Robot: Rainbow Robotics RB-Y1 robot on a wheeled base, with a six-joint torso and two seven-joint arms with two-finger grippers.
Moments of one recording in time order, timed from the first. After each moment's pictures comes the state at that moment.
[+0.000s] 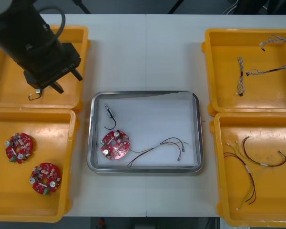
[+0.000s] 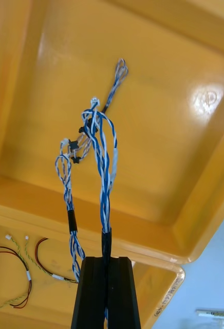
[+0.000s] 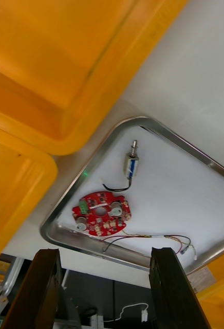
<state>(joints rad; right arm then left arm) -0.97 -0.96 0.08 -1.49 -0.92 1.91 1.63 -0.93 0.87 -0.32 -1.73 1.22 1.85 -0.22</state>
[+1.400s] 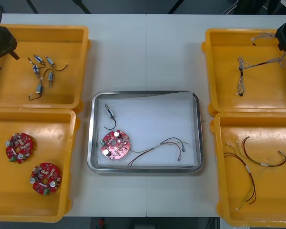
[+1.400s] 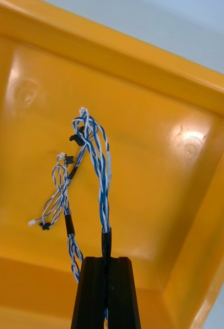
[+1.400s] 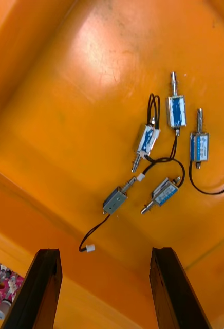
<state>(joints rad) -0.97 -0.96 0.24 -1.28 -0.90 1.54 1.66 -0.96 1.01 -0.32 -1.24 0.94 1.60 -0.63</state>
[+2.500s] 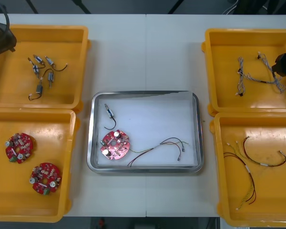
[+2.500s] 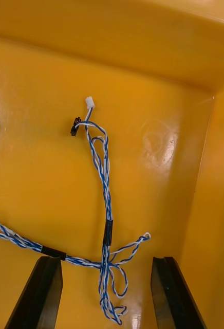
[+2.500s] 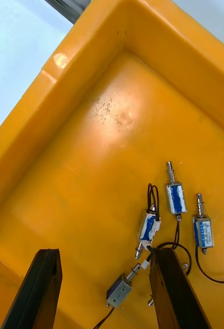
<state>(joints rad) -0.76 -0.94 0.24 -1.12 -0.87 1.06 1.71 -0.96 0.99 -0.43 -1.18 0.75 1.35 -0.63</state>
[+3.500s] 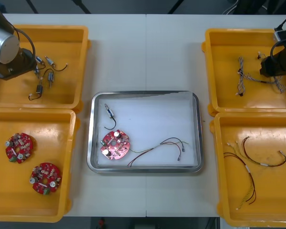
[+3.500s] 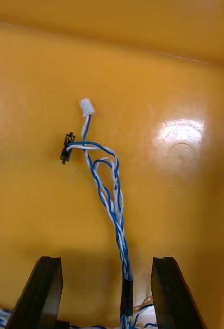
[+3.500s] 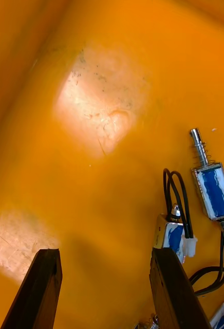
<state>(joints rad) -1.02 -0.78 0.38 -0.61 -0.85 0.93 1.79 -0.96 0.92 -0.67 -1.05 0.74 1.11 -0.63</state>
